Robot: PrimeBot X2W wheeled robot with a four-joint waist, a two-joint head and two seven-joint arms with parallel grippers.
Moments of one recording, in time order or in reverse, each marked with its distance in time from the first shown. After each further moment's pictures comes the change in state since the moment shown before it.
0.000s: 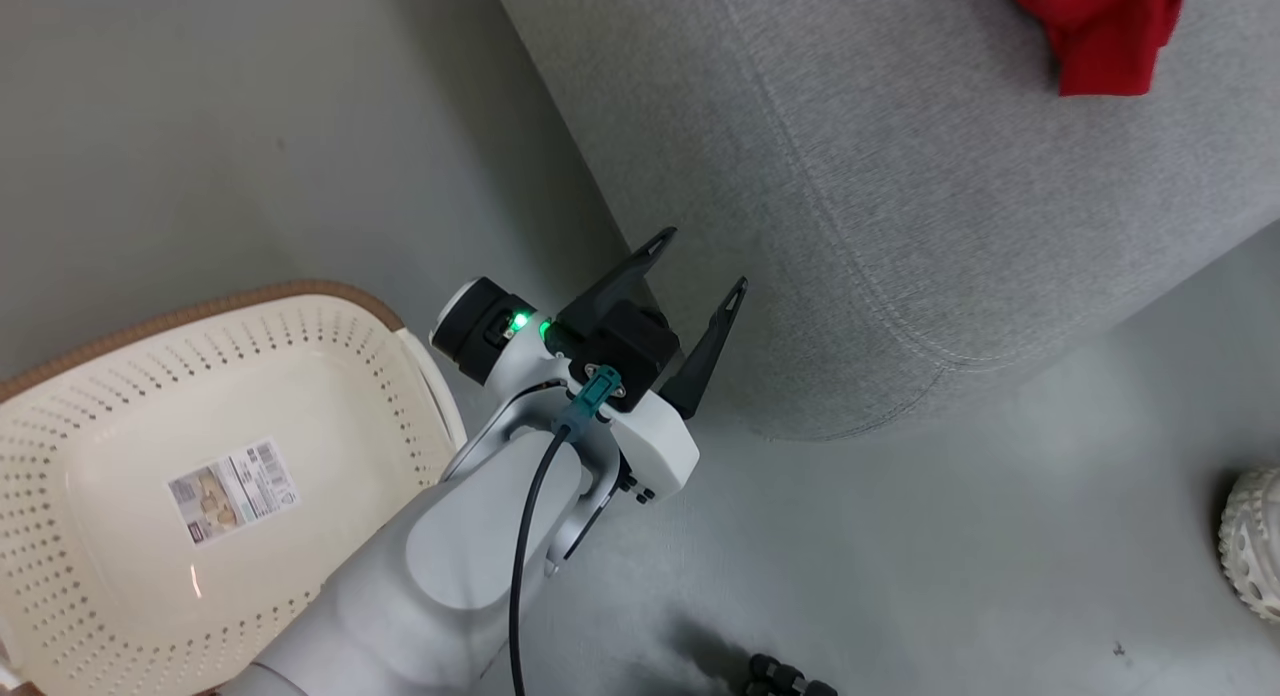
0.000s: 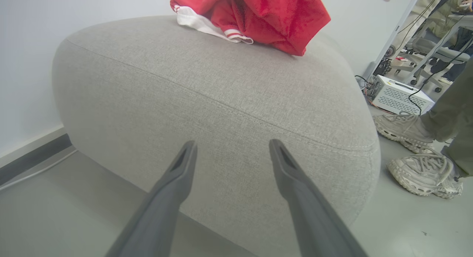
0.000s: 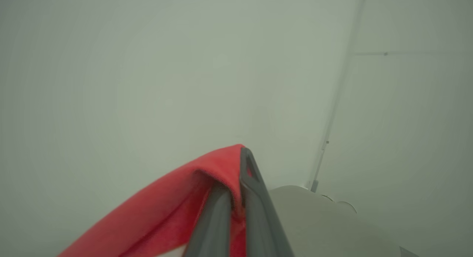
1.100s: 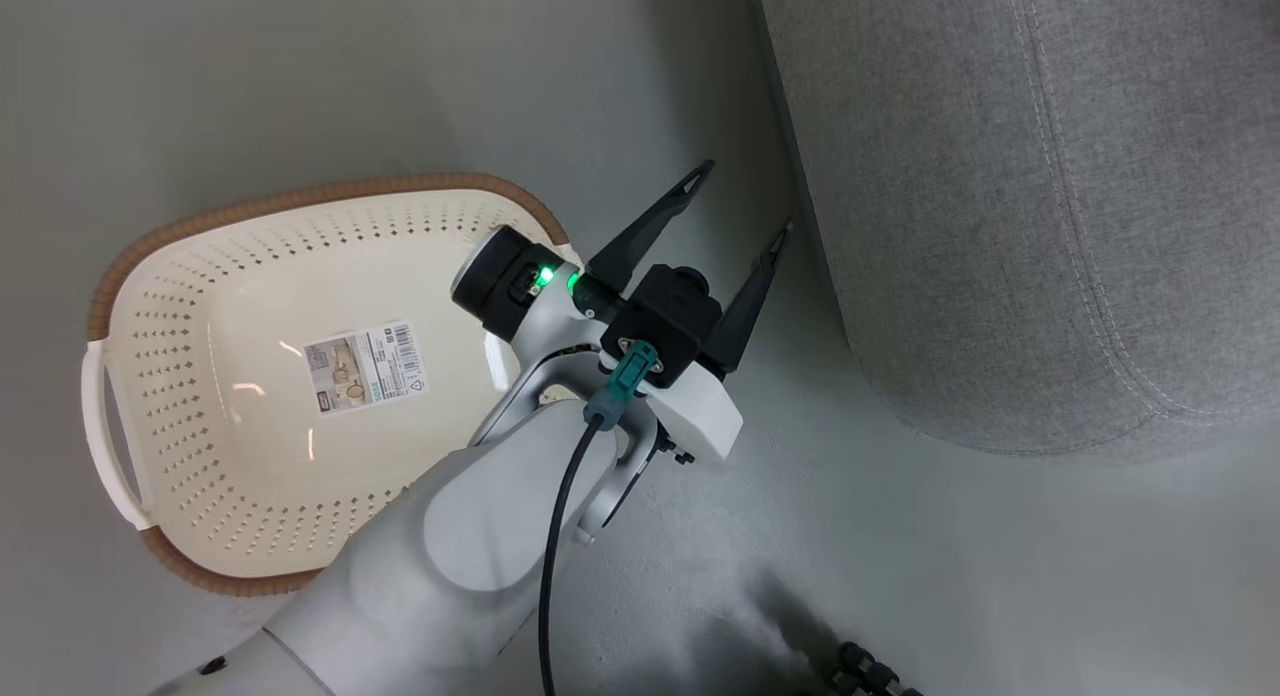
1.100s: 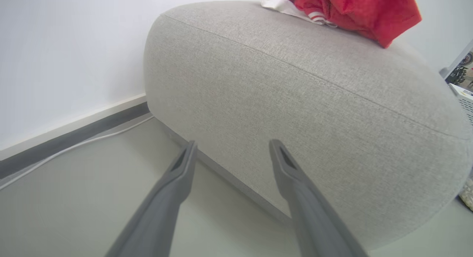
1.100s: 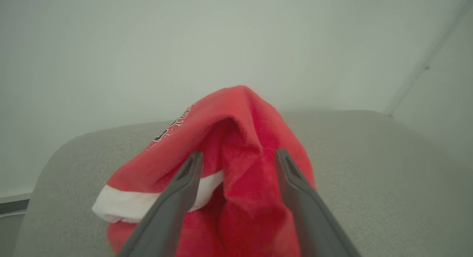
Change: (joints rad) left arm -0.072 0.002 -0.042 -0.090 0.003 0.103 0.000; right arm -0.012 -0.083 0.253 0.194 0.107 0.000 0.000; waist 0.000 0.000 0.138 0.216
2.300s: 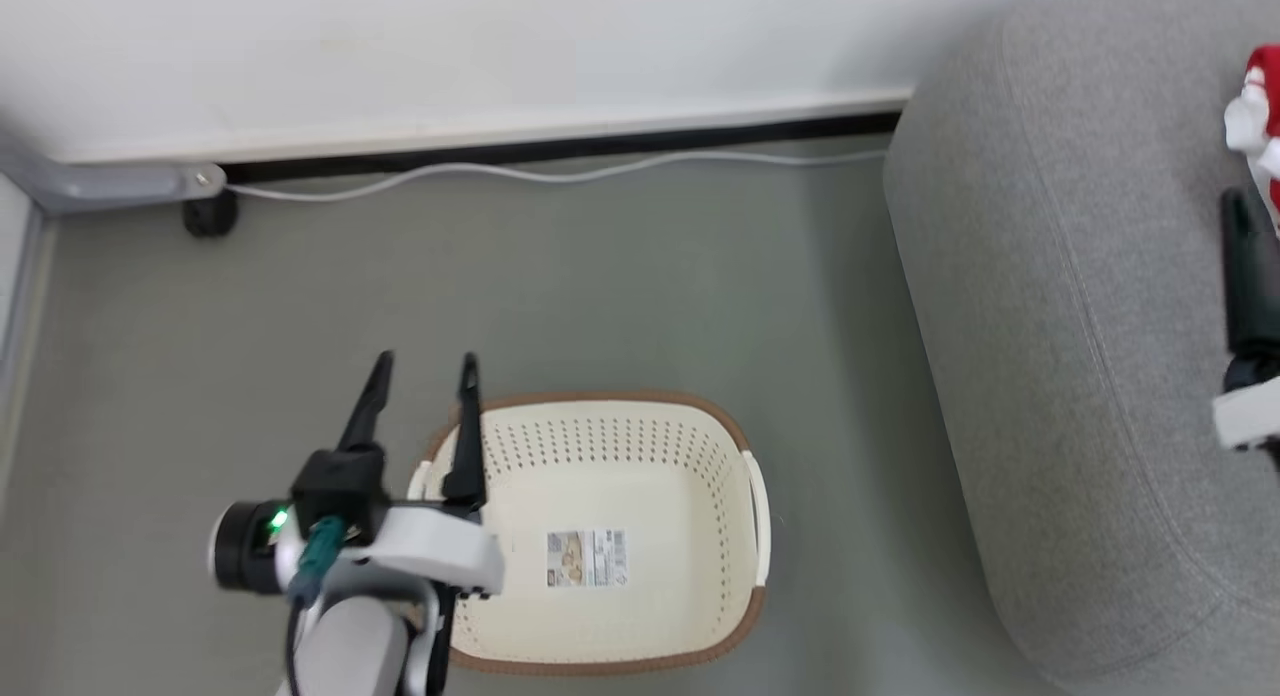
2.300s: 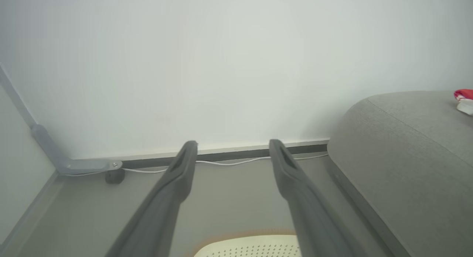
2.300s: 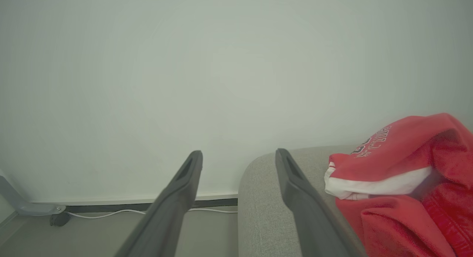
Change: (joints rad) left arm 0.566 -0.002 0.642 -0.210 0.144 -0.014 0.000; right arm 0.546 0.074 0.105 -0.399 0.045 0.000 0.000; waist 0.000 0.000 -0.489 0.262
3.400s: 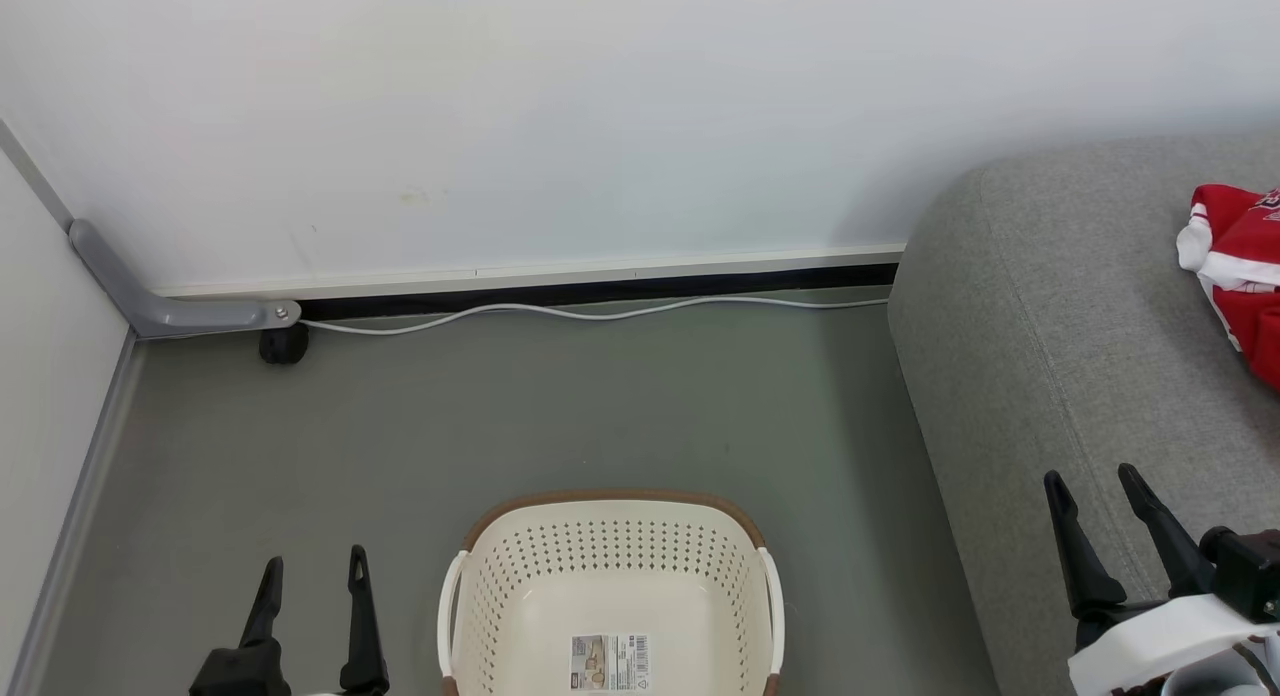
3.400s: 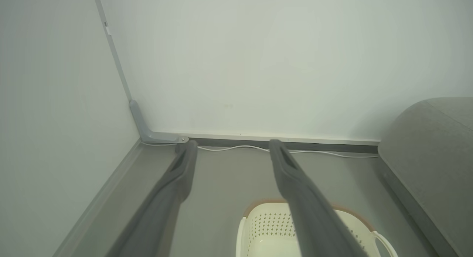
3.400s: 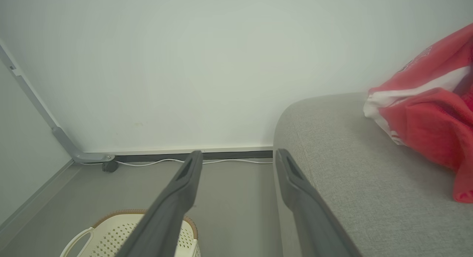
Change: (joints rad) left arm 0.363 -0.011 0.260 -0.096 0.062 -0.046 0.000; right arm 0.383 0.198 0.021 -0.060 -0.172 0.000 0.000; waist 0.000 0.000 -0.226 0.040
